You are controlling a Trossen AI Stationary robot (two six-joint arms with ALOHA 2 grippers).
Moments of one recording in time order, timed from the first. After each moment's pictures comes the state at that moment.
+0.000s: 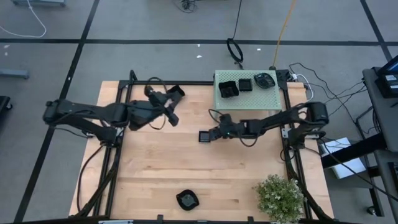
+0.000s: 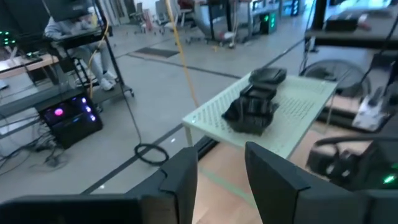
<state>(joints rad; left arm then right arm) -0.06 1.16 1.00 -0.11 -0.78 -0.09 -0.03 1.67 0.75 0.15 0.23 1.14</state>
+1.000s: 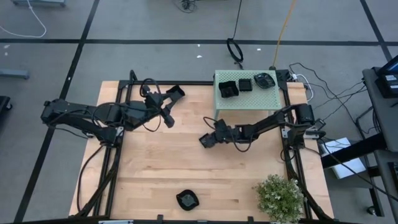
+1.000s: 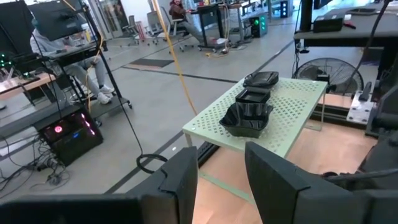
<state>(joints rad) -0.09 1.10 1.00 -0.13 -0.78 0.00 0.00 1.86 0.76 0.32 0.23 1.00</state>
